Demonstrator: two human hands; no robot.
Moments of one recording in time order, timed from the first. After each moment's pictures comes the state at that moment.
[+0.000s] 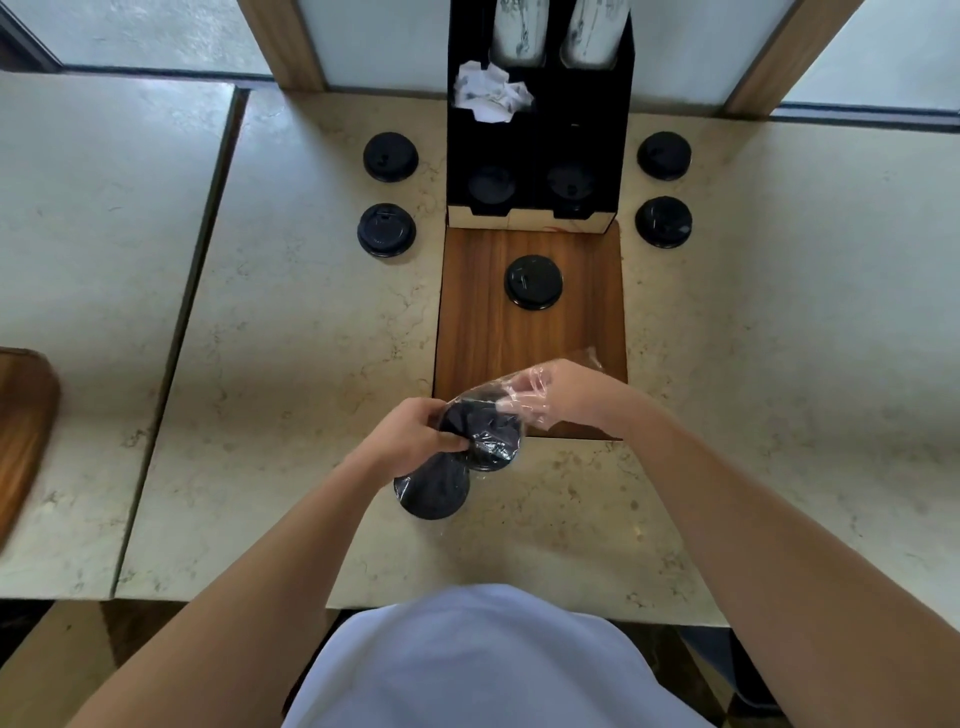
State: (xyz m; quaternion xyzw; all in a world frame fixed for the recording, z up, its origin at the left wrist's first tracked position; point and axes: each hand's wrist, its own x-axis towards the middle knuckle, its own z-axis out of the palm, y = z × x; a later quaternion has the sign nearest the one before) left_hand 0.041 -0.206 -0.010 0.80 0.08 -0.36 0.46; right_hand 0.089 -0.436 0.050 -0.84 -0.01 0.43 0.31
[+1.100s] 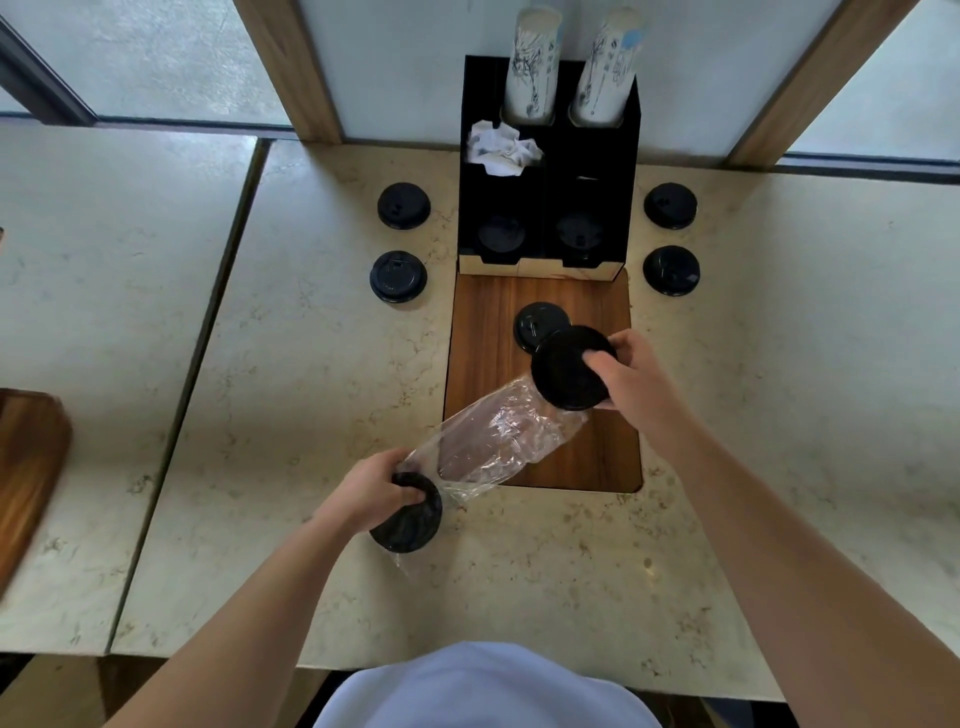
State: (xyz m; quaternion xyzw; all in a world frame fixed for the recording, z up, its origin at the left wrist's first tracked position) left_hand 0.041 -0.160 -0.025 0.86 0.13 -0.37 0.31; right_hand 0.129 -0.476 0.048 -0.80 0.16 0.17 0.55
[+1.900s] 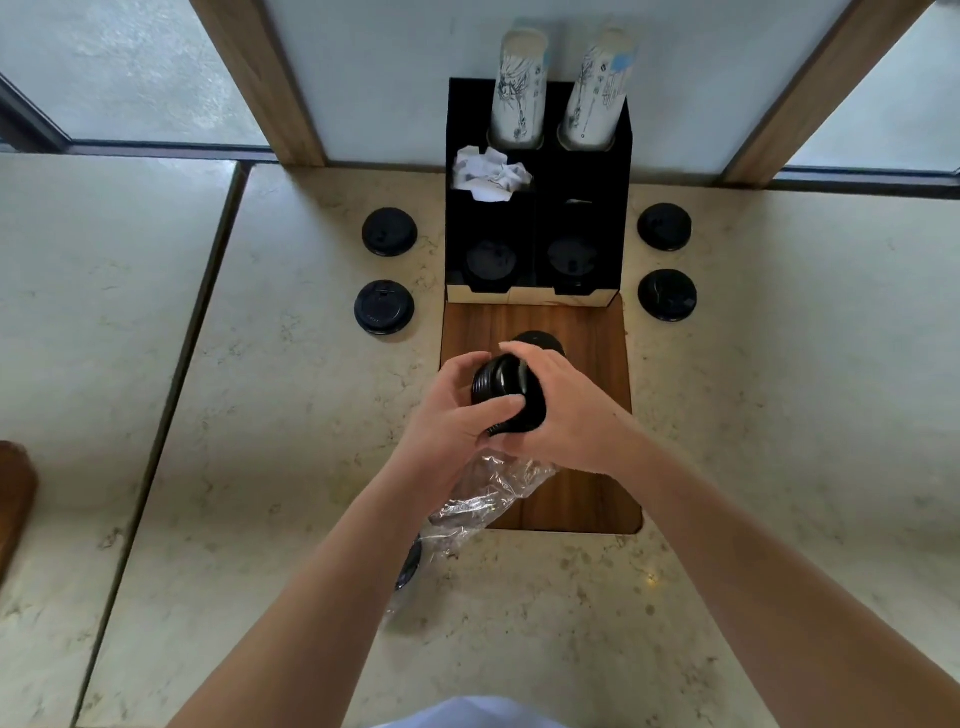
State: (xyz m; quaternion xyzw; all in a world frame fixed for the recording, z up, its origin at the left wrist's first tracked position) left_hand 0.128 -0.256 0.069 0.56 0.18 -0.24 0.77; right_hand 0.156 -0.436 0.054 -0.90 -0.15 0.19 0.37
